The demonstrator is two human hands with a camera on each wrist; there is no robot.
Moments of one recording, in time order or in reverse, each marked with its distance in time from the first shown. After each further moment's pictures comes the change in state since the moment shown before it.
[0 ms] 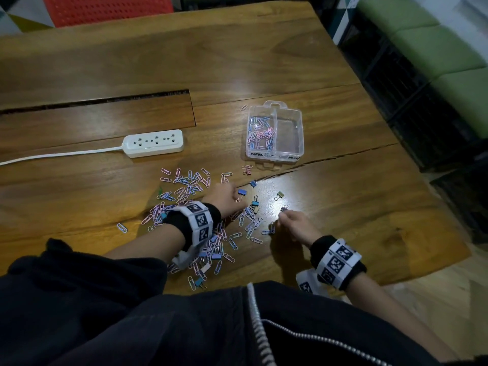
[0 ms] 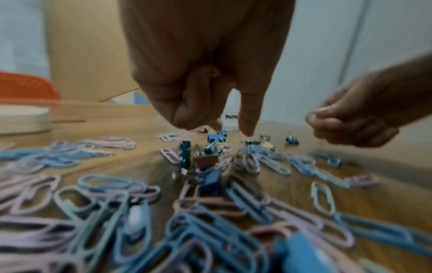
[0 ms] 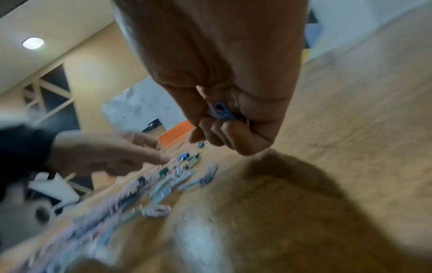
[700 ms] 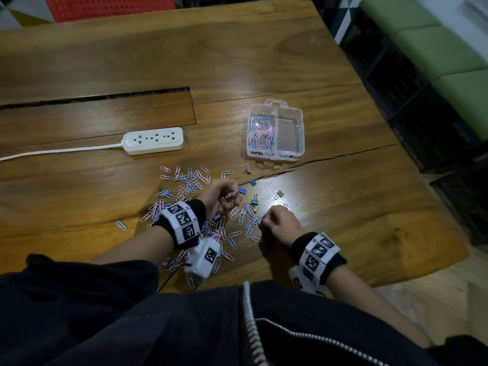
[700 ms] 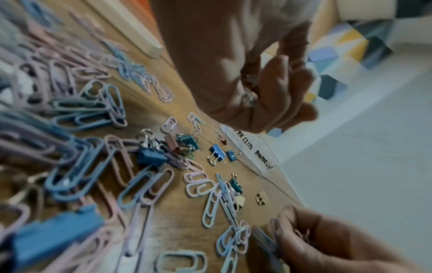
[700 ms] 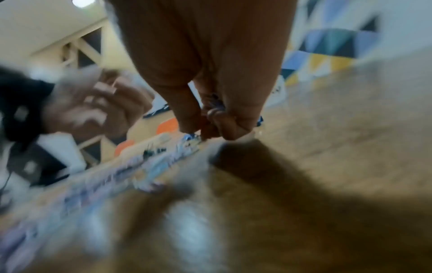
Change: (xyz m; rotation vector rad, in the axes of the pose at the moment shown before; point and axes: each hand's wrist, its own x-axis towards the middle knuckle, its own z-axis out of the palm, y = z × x) left_hand -0.009 -0.007 -0.012 -1.180 -0.270 0.010; right_hand 0.014 -0.007 0.023 -0.371 0.043 -0.170
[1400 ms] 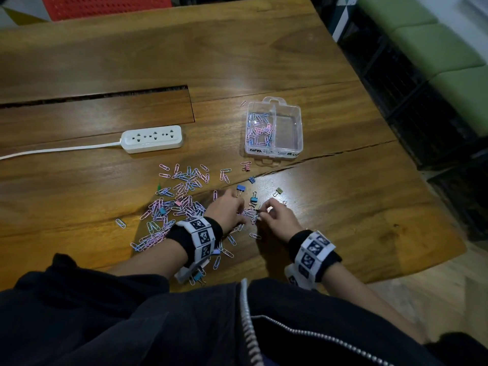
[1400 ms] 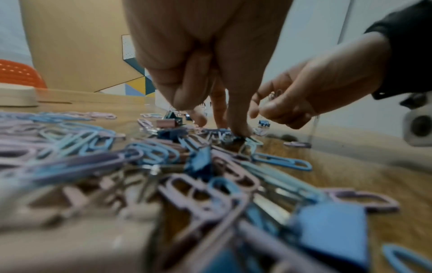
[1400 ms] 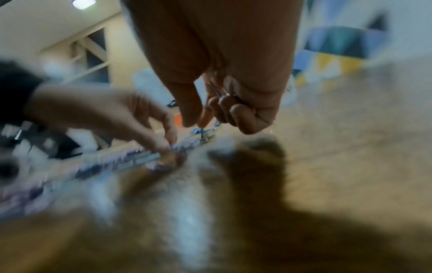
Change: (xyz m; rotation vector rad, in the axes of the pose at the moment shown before) left_hand -0.008 -0.031 0.022 1.424 0.152 0.083; right_hand -0.003 -0.005 0.004 0.190 0.052 0.023
